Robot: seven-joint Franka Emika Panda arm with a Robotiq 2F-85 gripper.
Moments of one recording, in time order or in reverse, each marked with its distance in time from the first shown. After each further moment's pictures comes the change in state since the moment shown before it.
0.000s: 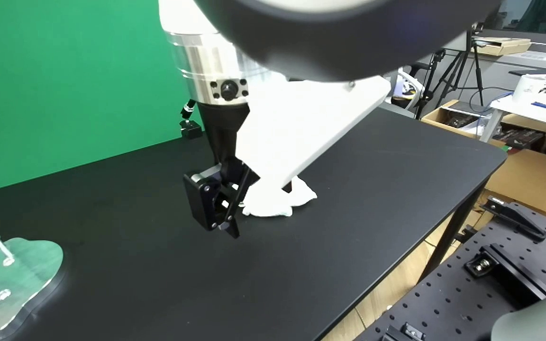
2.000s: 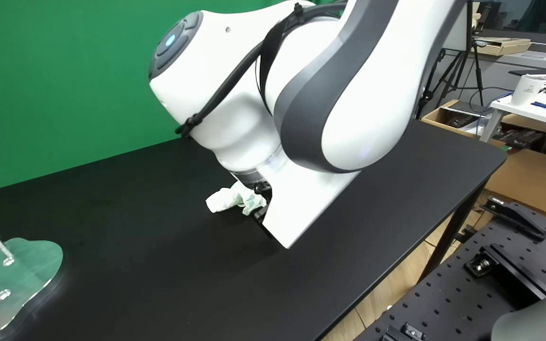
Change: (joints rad) arm -0.084 0.477 -0.140 0.170 -0.871 -0.149 0.781
